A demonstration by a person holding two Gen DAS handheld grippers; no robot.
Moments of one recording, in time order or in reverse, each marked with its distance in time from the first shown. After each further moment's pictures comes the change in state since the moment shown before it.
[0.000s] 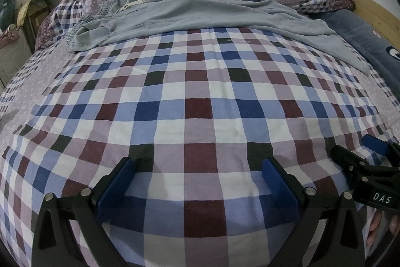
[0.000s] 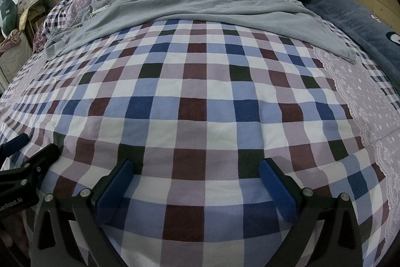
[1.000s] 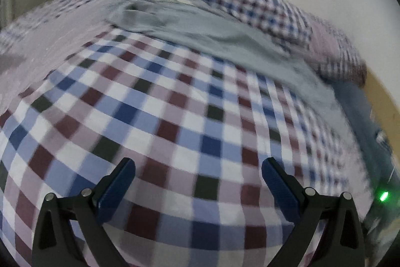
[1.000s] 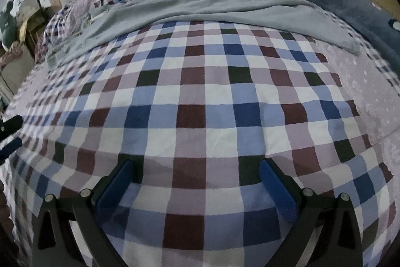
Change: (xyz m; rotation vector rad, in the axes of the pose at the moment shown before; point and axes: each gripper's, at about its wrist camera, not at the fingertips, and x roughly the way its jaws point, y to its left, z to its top) left arm -0.022 0.115 0.018 -0.406 -0.052 -0.178; right arm 0.004 -0.012 0.009 0.069 0.010 0.059
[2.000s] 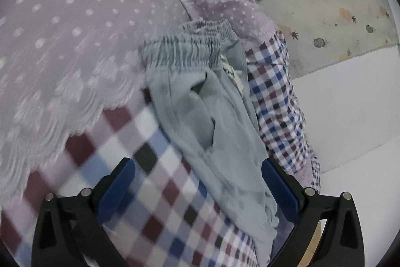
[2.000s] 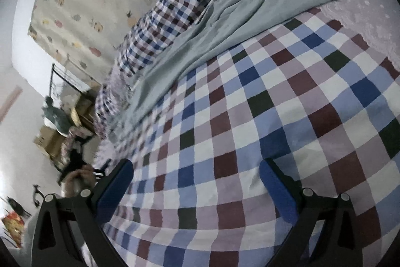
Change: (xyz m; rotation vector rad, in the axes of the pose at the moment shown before) left arm 0.110 0.179 0.179 -0.618 -0.117 -0.318; right arm -0.001 -0.056 0.012 0.409 -0.161 0.504
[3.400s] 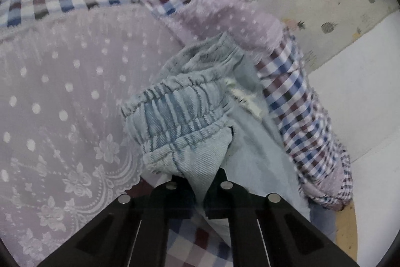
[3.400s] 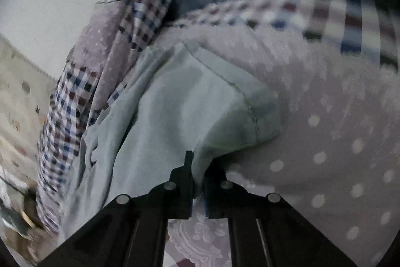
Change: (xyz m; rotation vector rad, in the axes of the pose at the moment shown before) left arm 0.047 -0.034 0.074 0.195 -0.054 0.141; right arm -0.009 -0.150 0.217 0.264 -0.286 -0.443
